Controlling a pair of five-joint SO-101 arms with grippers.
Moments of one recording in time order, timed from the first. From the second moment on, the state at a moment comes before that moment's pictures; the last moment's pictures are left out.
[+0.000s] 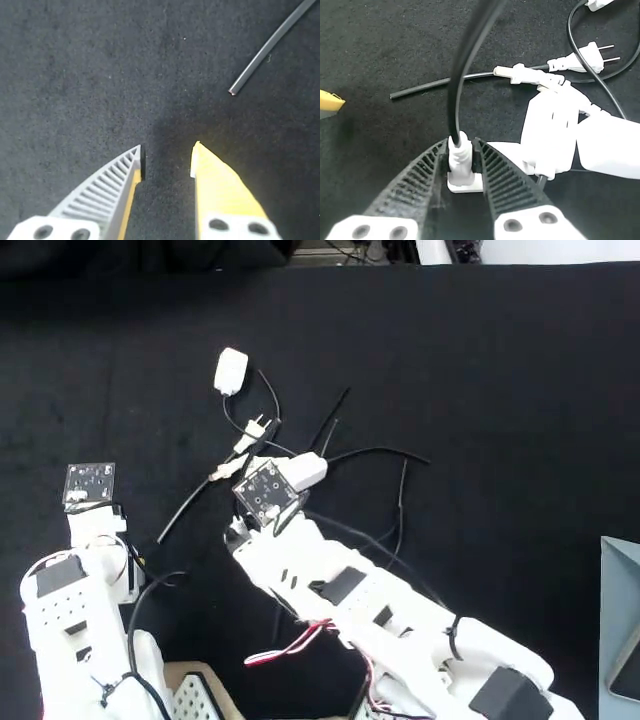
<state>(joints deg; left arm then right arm) -31.4 -55.4 75.9 58.3 -22.9 -45.7 -30.3 78.0 0.5 -2.8</state>
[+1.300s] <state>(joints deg) -31.4 -55.4 75.9 58.3 -22.9 -46.2 -24.2 73.3 5.8 4.7</state>
